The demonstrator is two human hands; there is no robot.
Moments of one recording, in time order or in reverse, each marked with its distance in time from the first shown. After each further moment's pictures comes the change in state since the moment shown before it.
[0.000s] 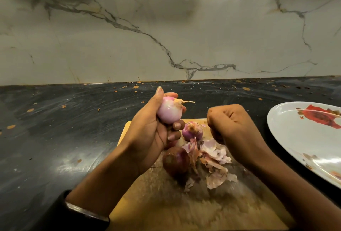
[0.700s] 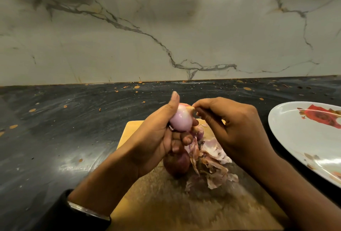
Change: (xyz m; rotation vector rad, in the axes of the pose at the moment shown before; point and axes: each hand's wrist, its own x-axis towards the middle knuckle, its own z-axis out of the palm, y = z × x) left_hand -0.004 -0.003 0.002 0.221 -0.156 -0.139; right_hand 0.005 0.011 -0.004 -0.573 0.147 -0.537
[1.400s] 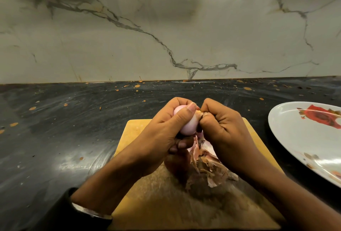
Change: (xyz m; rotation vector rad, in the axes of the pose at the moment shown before) left_hand -0.004 -0.006 0.001 0.222 -0.086 0.218; right_hand -0.001 -0.022 0.012 0.537 -0.100 0.387
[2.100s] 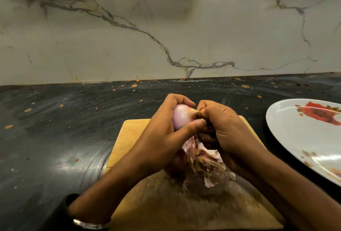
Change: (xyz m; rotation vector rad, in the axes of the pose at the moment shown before) left_hand -0.001 -0.004 0.006 0.433 0.126 0.189; right_hand 0.008 -0.013 -0.004 0.455 -0.013 0.523
